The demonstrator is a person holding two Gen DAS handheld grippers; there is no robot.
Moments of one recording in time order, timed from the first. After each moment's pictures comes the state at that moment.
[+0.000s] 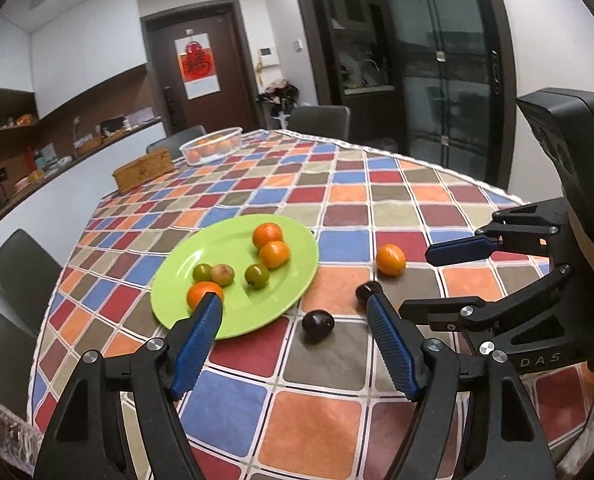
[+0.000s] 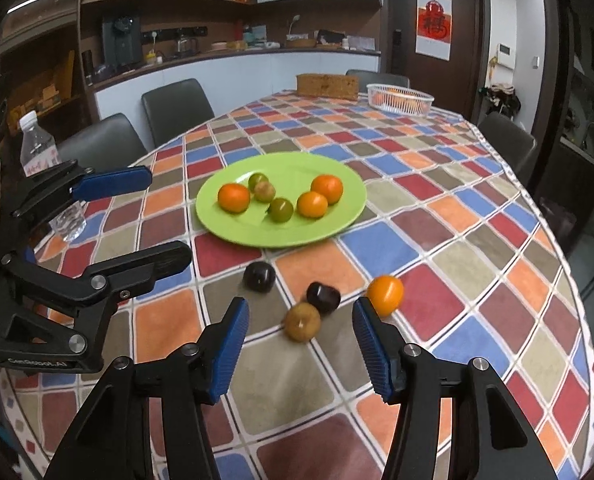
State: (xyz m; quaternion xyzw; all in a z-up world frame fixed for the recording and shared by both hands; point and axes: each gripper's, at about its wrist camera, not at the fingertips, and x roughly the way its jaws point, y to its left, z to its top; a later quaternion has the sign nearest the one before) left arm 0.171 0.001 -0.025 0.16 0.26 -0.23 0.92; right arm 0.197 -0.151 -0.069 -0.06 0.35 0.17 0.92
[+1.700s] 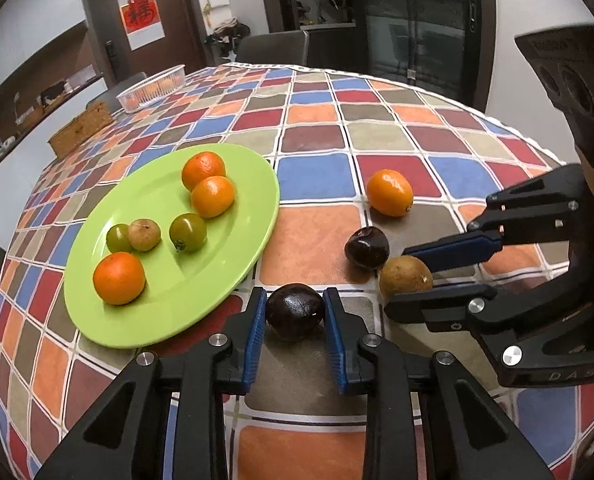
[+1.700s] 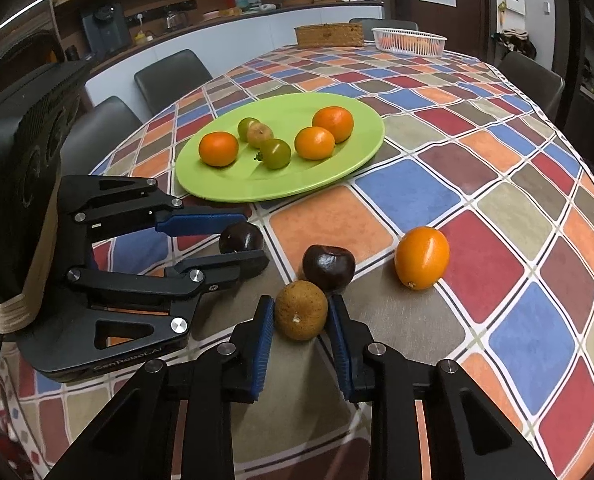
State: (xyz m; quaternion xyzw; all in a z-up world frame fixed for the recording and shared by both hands) left arm 0.235 -0.032 -0.088 0.20 0.37 -0.29 0.86; right arm 0.236 -0.152 -0.117 -0.01 0.42 0.20 0.88
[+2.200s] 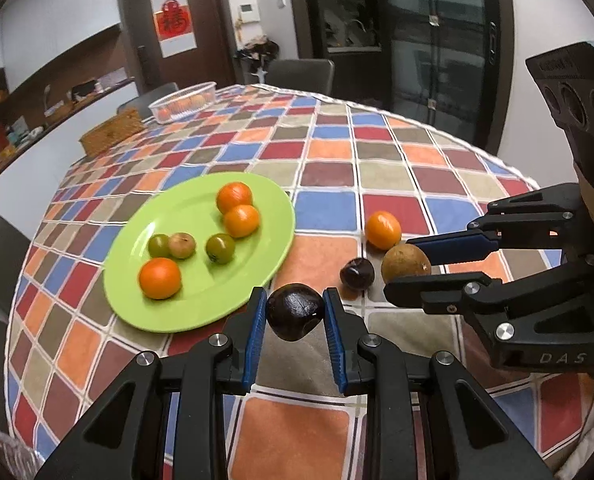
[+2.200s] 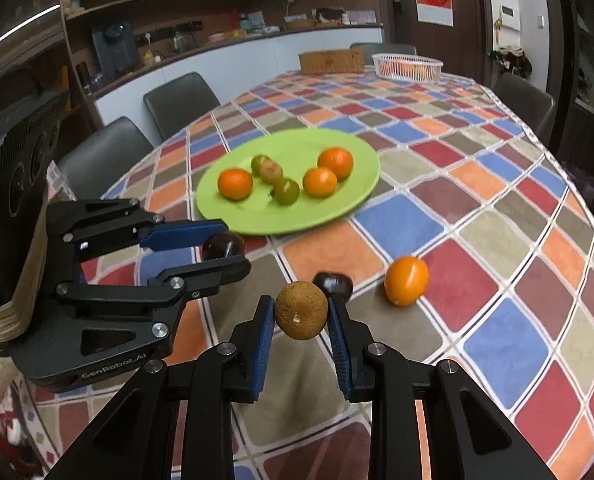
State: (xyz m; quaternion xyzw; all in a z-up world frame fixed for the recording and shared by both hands) left arm 0.207 -0.021 -0.045 0.16 0.34 -0.25 0.89; right arm 0.220 -0.158 -0.082 0.00 0.38 0.20 0.90
